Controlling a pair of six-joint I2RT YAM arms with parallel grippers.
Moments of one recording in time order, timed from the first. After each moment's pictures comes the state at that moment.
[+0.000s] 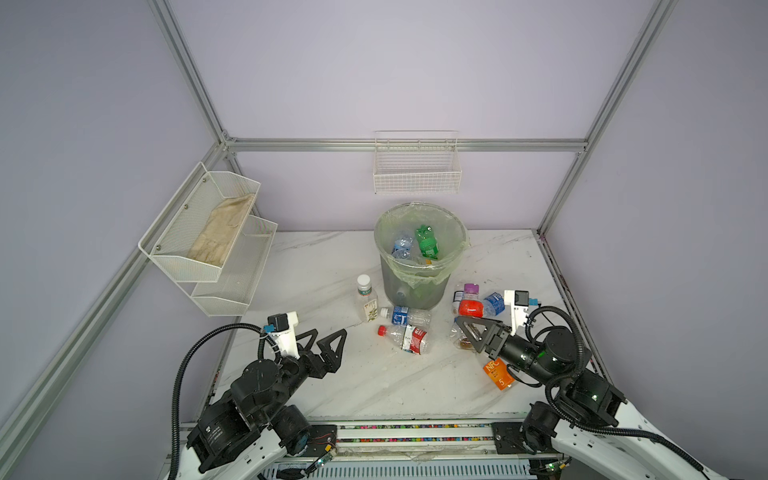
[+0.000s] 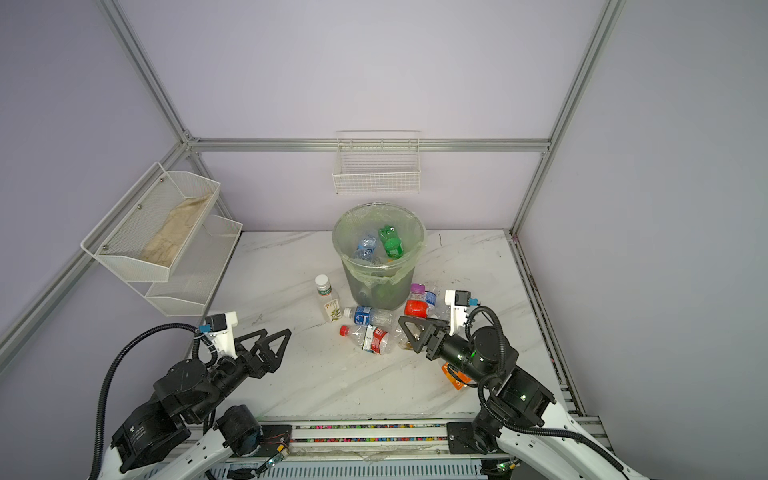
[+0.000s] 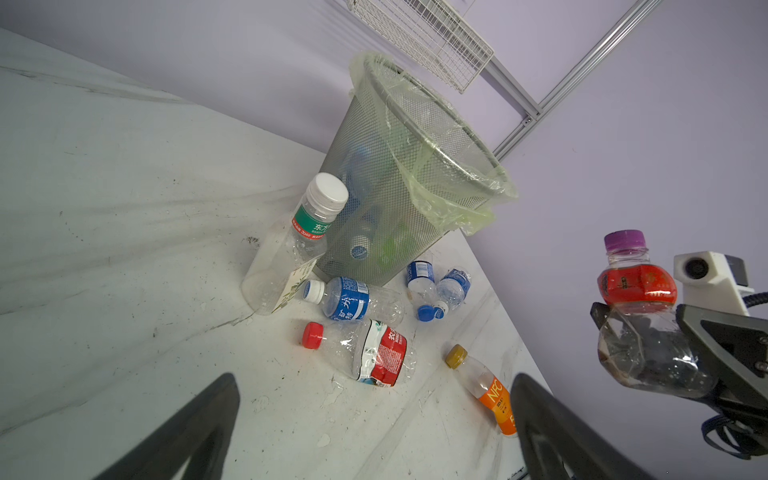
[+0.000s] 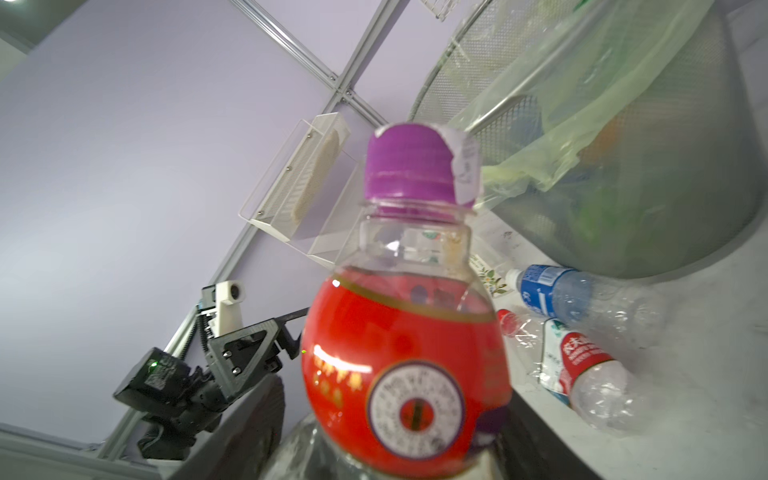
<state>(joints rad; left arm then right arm) -0.76 0.23 0.68 -0.68 -0.27 -0.68 0.81 0.54 0.72 -0.26 -0.03 0.87</state>
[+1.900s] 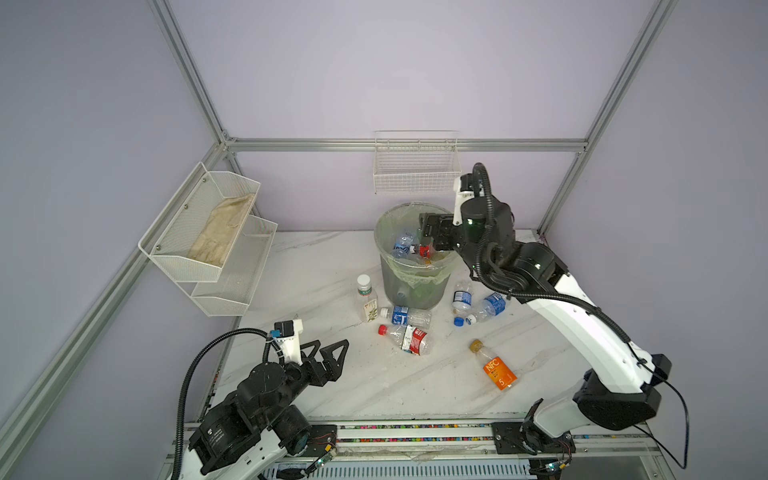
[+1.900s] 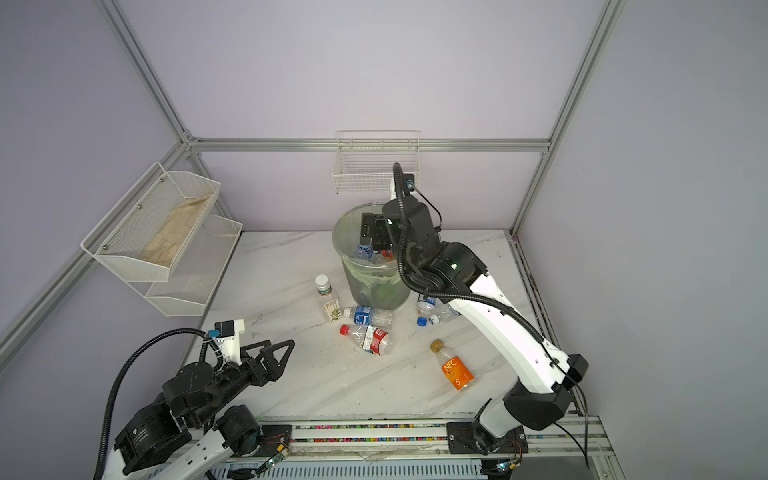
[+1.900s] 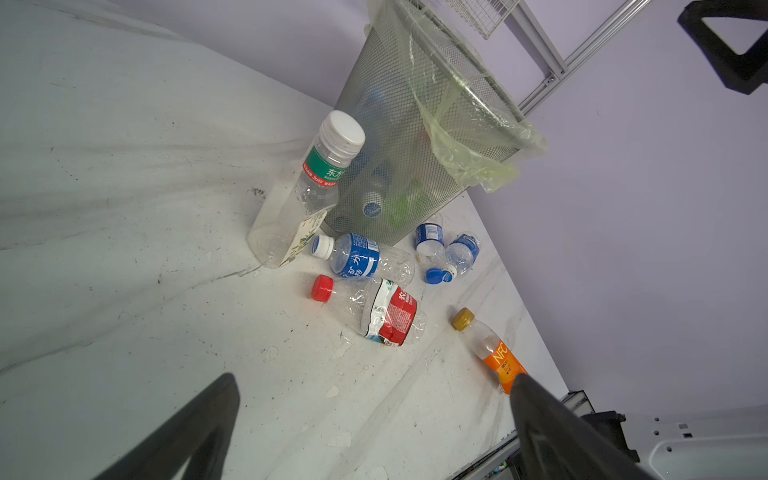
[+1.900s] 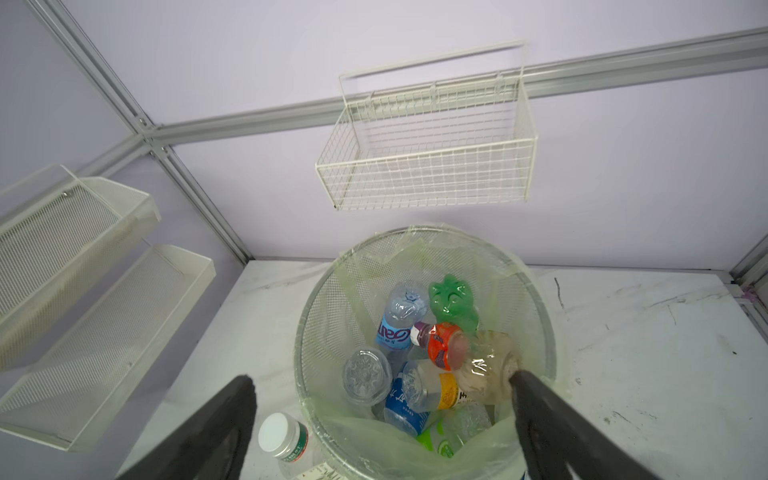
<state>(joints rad) -0.76 0.20 0.65 -0.77 -0.21 -0.73 0.84 1.47 1.91 -0.72 0.50 0.42</state>
